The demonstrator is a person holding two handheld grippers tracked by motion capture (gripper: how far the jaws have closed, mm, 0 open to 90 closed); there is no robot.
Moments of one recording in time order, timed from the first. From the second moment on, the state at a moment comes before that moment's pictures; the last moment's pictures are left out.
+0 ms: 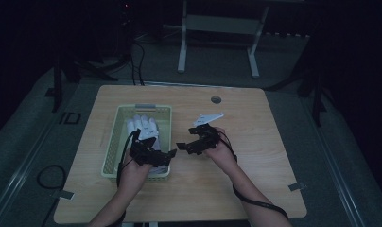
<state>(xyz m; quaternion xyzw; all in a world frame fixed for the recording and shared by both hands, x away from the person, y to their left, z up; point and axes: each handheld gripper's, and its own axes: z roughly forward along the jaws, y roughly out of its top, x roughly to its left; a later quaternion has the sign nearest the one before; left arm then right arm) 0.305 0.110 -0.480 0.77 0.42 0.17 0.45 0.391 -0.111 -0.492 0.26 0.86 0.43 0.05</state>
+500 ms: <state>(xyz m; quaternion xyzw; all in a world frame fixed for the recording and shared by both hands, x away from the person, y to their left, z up) 0.293 0.052 -0.484 0.80 0.34 0.11 0.48 0.381 -0.156 -0.500 0.27 0.86 0.43 0.06</state>
